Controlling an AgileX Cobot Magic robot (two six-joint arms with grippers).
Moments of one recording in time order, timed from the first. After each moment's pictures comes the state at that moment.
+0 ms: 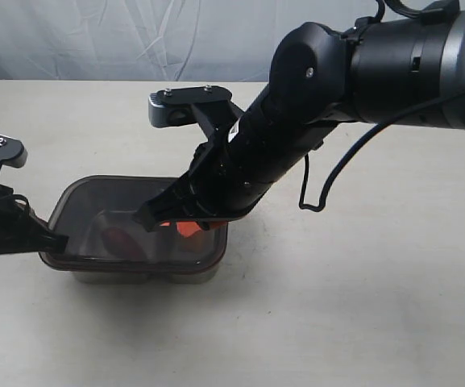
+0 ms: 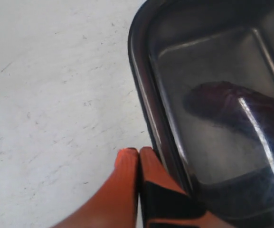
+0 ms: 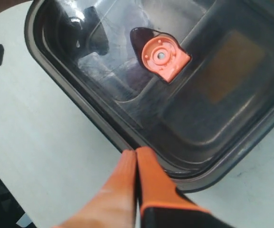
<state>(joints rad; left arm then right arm) -0.18 1.40 -0.49 -0.55 0.20 0.64 0.91 1.72 -1.18 0.49 0.71 -0.23</state>
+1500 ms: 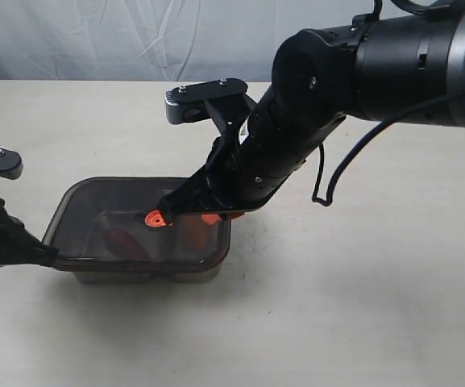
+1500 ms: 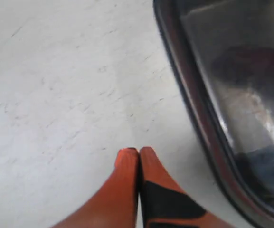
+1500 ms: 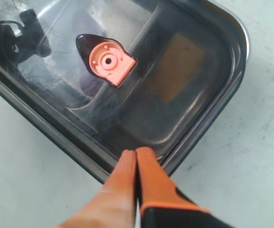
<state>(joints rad) -0.18 1.40 -0.50 -0.11 0.27 0.20 0.91 1.71 -1.18 0.26 0.70 -0.05</state>
